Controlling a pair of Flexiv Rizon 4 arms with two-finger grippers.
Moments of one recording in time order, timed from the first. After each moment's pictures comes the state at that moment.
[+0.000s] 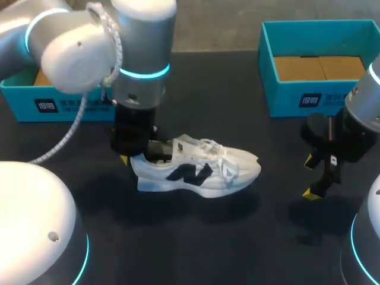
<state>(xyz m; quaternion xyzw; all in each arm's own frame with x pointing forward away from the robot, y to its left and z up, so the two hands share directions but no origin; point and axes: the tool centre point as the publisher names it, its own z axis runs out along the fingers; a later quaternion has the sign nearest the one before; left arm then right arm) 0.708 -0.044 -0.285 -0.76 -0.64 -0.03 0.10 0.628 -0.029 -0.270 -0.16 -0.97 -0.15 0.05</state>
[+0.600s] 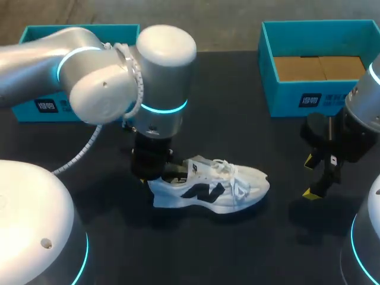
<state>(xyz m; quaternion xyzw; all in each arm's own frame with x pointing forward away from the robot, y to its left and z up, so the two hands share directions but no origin) 0.703 -0.072 -0.351 -0.76 -0.64 -0.04 0.09 0.628 -0.029 -0.270 -0.16 -0.97 -0.15 0.05</state>
